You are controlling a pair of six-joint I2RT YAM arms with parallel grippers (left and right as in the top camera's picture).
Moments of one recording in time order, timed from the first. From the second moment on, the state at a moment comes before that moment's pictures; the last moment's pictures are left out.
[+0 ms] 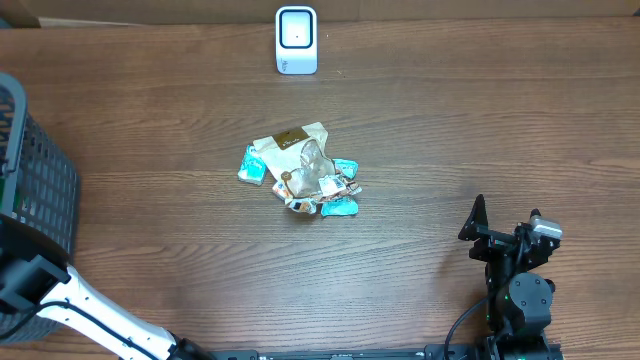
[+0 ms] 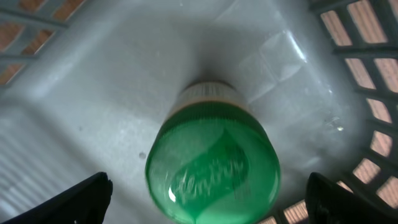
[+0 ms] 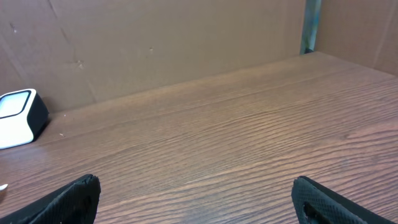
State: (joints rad) left arm 0.86 2.35 2.34 -1.44 -0.05 -0.13; right arm 0.09 0.09 0.03 -0.07 0.30 0.20
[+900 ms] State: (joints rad) left arm 0.86 2.35 2.13 -1.26 -0.08 -0.10; right arm 0.09 0.09 0.03 -0.07 0.30 0.20
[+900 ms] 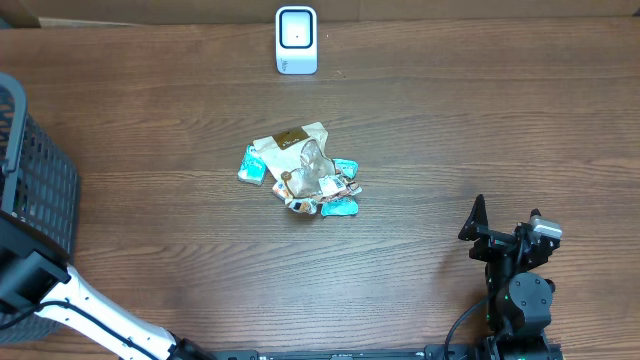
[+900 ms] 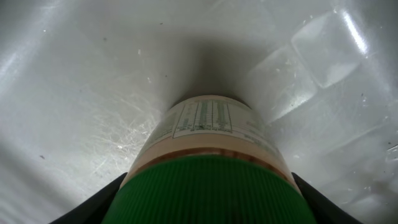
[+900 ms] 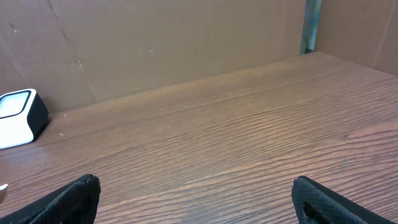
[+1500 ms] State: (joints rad) left arm 0.86 2.36 2.39 -1.51 -0.08 -0.17; right arm 0.09 0.09 0.03 -0.07 0.30 0.20
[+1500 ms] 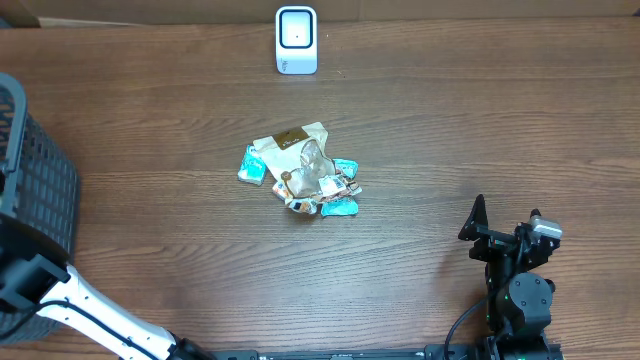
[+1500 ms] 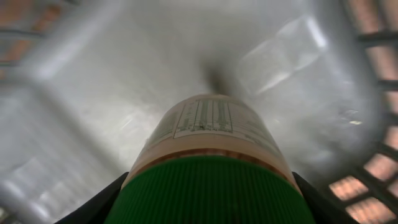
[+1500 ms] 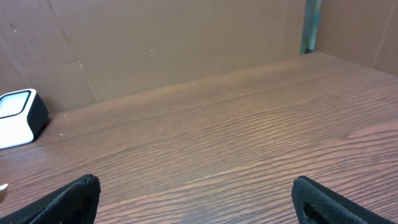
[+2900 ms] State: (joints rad) left arm -0.15 1.91 2.54 -1.69 0.05 -0.26; right arm 0.09 0.09 0.03 -0.07 0.30 0.20
